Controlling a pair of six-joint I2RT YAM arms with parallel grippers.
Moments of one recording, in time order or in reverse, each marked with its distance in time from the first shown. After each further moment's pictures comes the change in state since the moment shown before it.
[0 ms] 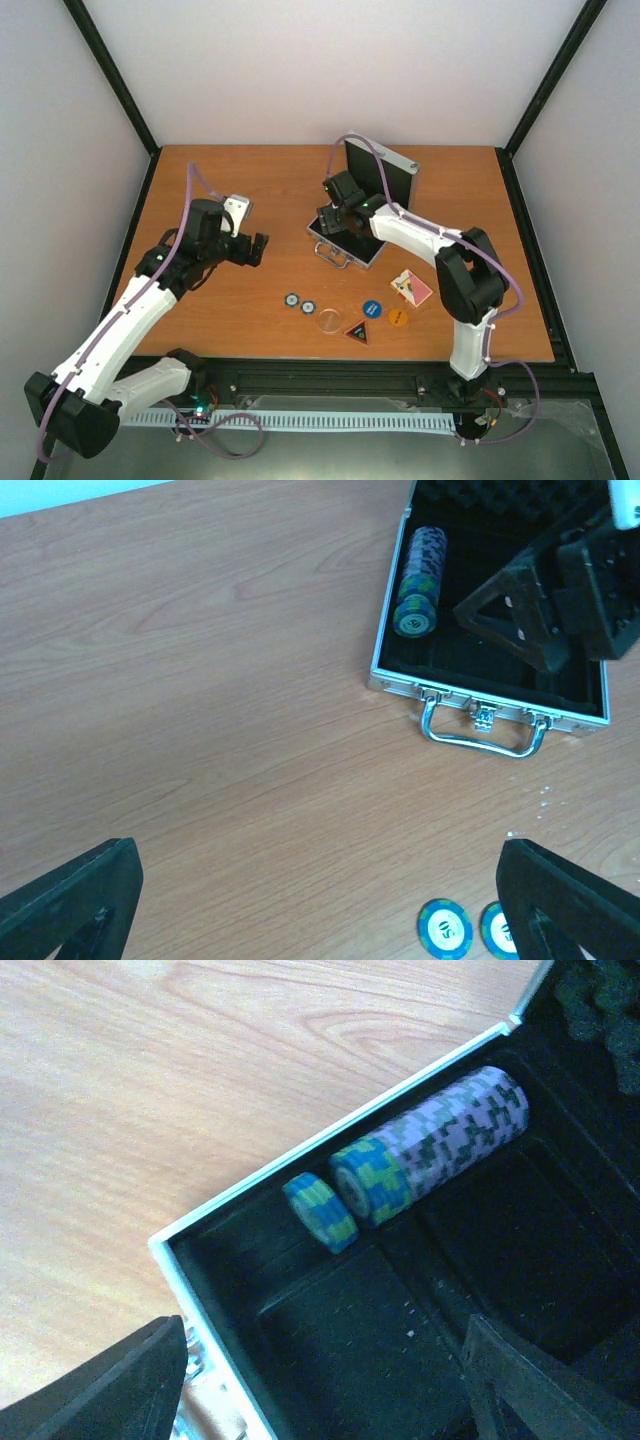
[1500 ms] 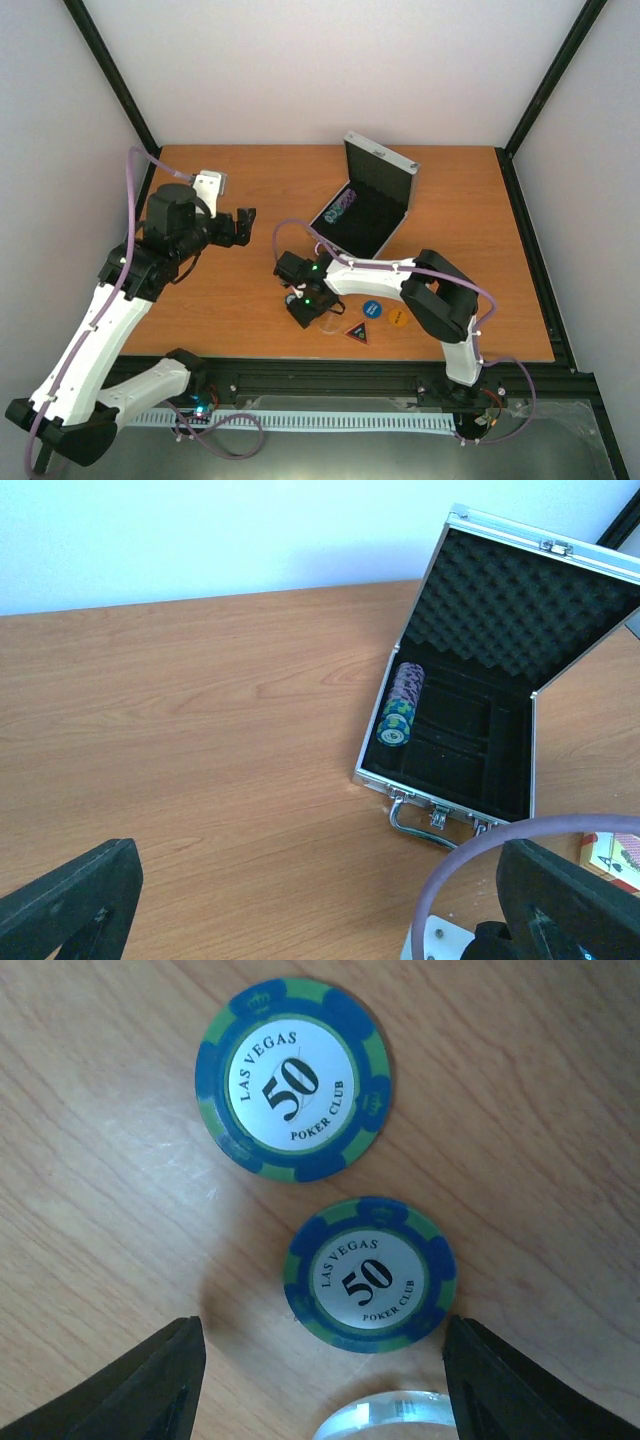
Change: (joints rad) left arm 0.000 -0.038 0.264 -0.135 -0.043 -0.133; right arm 0.415 0.028 -0.119 -0.341 -0.265 0.096
